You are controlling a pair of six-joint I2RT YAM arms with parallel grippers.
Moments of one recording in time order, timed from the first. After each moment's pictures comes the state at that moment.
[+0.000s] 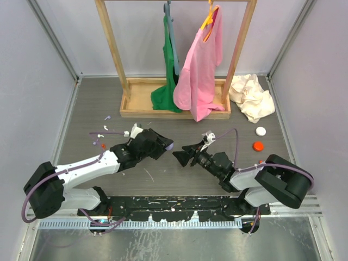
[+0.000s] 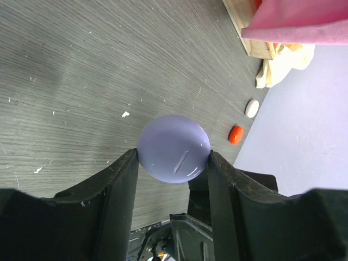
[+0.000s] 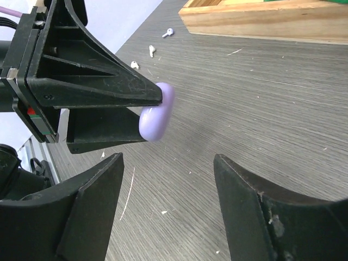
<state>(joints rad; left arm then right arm) -0.89 1.24 0.72 -0.16 -0.26 -1.55 0.85 1.34 0.13 1.22 0.03 0.55</state>
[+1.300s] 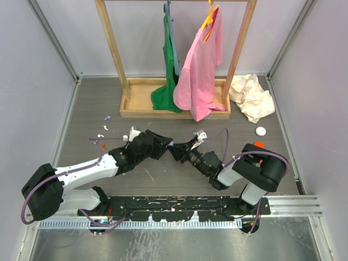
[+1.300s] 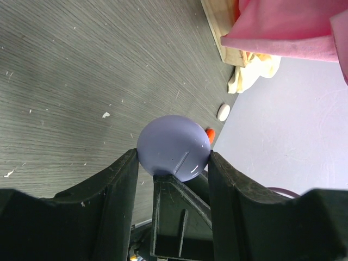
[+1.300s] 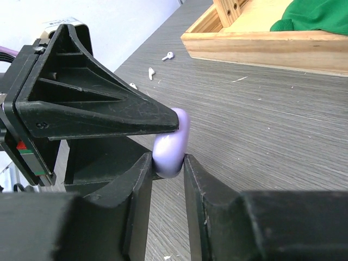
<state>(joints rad) -0.89 1.21 0.63 -0.01 -0.27 -1.66 0.95 1.63 0.24 1.47 0.17 0.49</state>
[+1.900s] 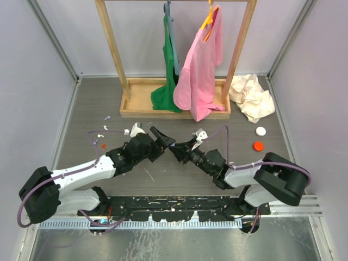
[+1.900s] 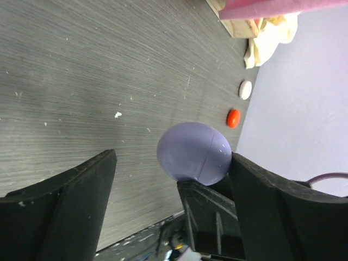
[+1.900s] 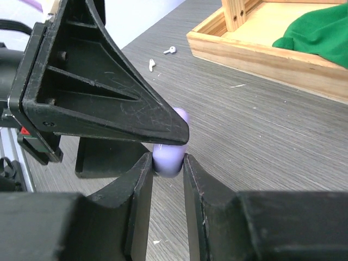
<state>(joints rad) -0.89 1.18 0.62 0.01 -0.23 -1.44 0.95 1.43 0.24 1.25 0.12 0.36</state>
